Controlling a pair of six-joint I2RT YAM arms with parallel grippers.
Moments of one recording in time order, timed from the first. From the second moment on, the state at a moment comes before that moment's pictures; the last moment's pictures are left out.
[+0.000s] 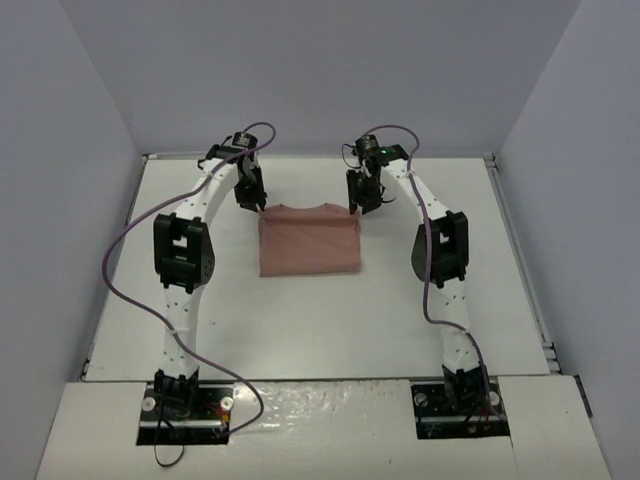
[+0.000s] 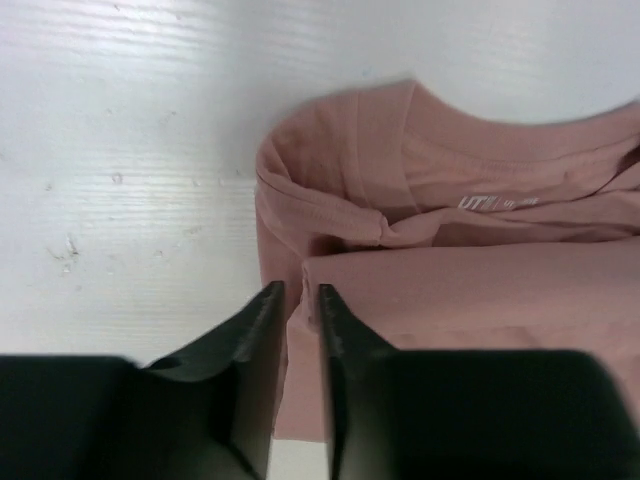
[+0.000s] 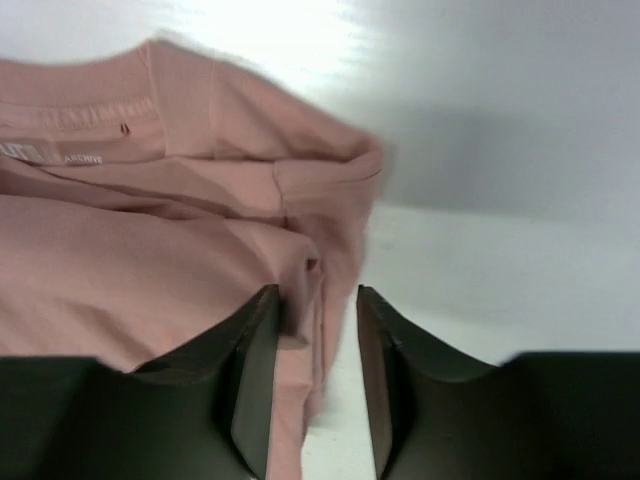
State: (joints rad) left arm -0.22 2.28 2.14 -1.02 0.08 -0.40; right arm 0.36 2.41 2.25 -1.02 -0.06 0.27
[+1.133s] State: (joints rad) left arm -0.16 2.34 1.84 -0.37 0.58 -0.47; right arm 0.19 2.61 2.18 -0.74 -1.00 0.02
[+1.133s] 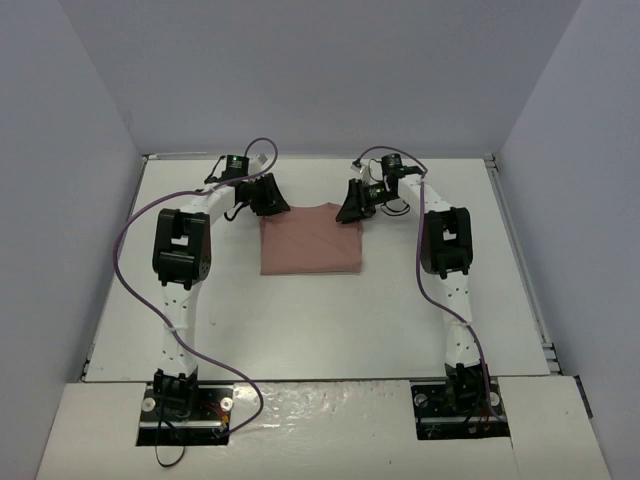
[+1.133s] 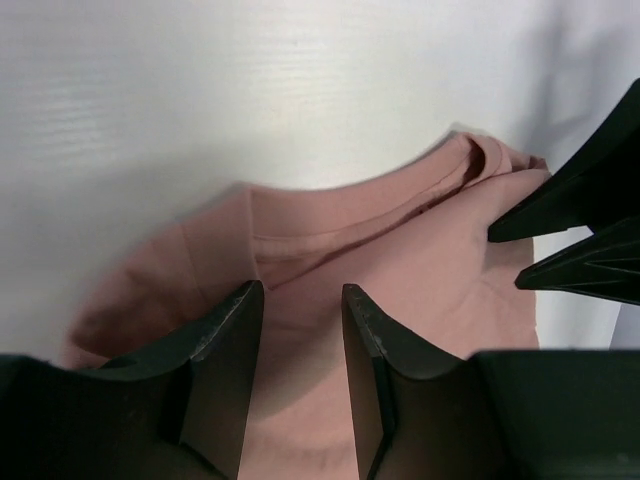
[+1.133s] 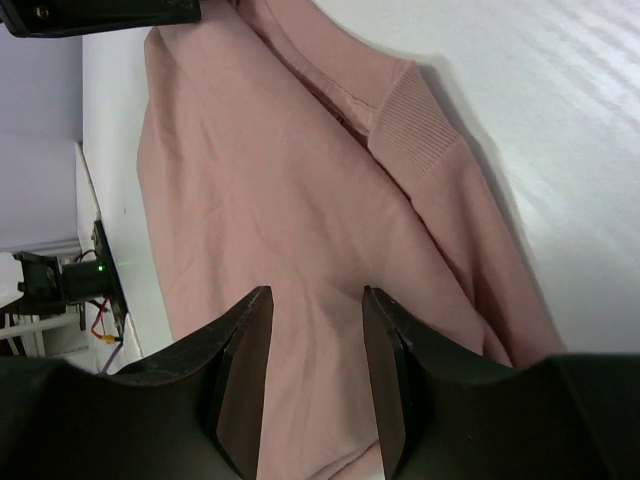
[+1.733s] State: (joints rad) left arm -0.20 1.84 1.59 -0.40 0.55 -0.48; right arm 0.19 2.12 1.85 -0.73 -0.91 -0.01
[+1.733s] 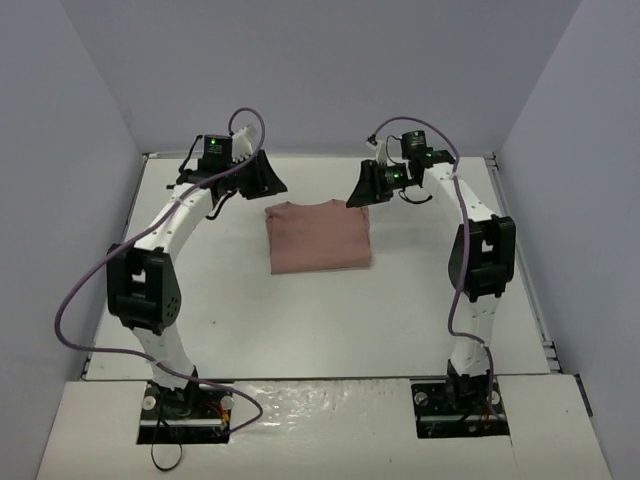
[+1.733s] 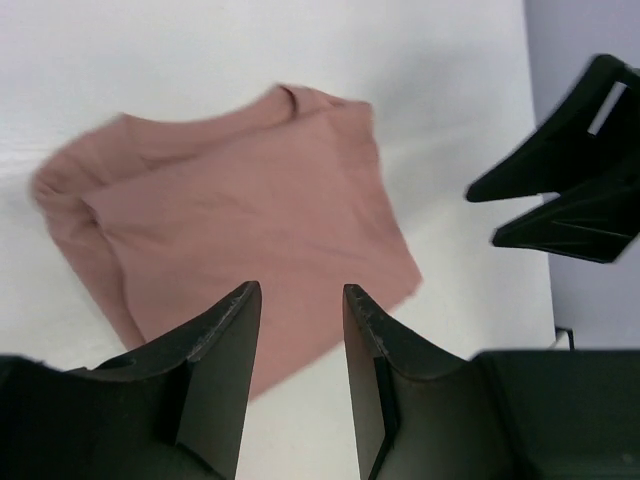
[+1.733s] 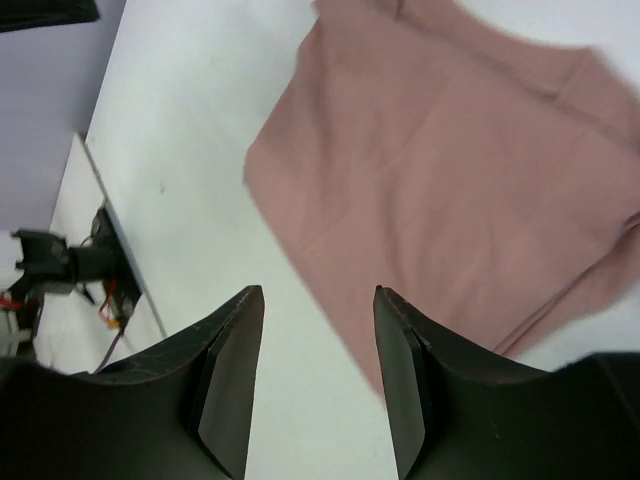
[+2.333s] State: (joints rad) left arm -0.31 1.91 1.18 -0.31 0.57 -0.46; right arm 0.21 2.28 1.51 -0.71 -1.11 -0.18
